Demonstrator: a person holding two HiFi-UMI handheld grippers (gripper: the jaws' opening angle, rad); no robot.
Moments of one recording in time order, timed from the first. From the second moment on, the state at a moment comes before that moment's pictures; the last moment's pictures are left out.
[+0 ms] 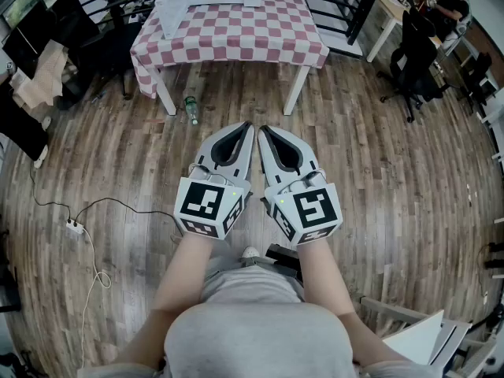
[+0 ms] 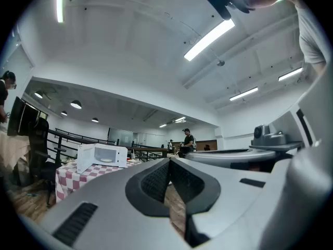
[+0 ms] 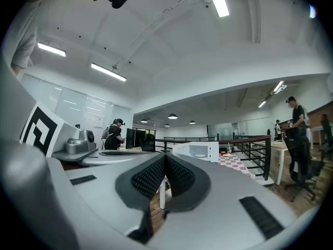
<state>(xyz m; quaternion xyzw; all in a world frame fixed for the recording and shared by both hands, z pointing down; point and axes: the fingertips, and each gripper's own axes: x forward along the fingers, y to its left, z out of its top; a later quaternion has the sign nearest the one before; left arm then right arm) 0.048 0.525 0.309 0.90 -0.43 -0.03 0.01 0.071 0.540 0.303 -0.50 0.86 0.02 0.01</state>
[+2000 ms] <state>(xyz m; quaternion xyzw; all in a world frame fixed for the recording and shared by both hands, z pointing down) -0.019 0.299 0.331 0.91 -0.41 -0.02 0.07 0.013 0.323 0.311 -0.51 0.86 0.02 0.02</state>
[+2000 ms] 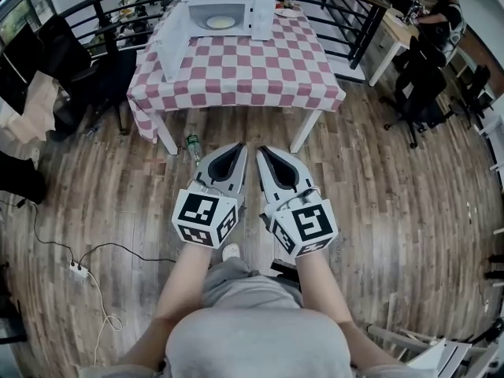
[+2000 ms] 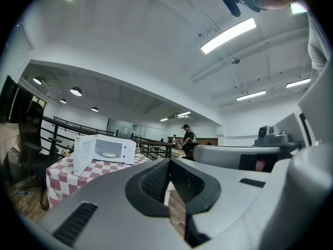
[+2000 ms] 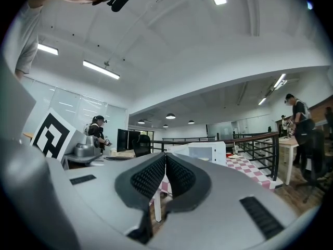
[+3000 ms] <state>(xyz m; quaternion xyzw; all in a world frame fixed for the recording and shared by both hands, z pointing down) -0.053 0.196 0.326 0.91 -0.41 -0.02 0.04 -0.022 0.216 0.327 -0.52 0.85 0.00 -0.02</state>
